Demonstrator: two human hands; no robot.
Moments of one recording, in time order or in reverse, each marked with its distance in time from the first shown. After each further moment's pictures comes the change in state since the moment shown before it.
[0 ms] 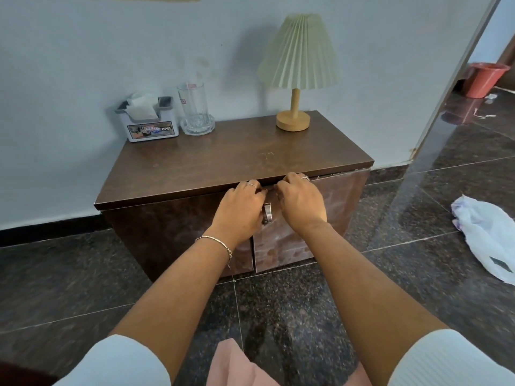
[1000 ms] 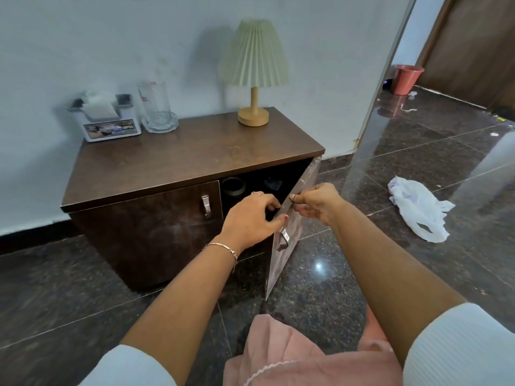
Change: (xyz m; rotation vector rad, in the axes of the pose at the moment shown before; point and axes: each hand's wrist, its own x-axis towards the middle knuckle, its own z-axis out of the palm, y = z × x) left_hand -0.027 0.067 -0.021 -0.610 -0.090 0.020; right_hand -0.049 0.048 -0.069 0.978 -0.191 1.149
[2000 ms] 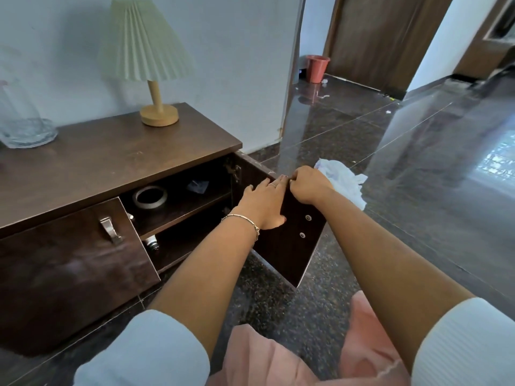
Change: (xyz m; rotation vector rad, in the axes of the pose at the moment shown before) left_hand 0.095 0.122 0.091 0.281 -0.452 0.290; right_hand 0.012 0.014 -0.131 -0.910 0.302 -0.192
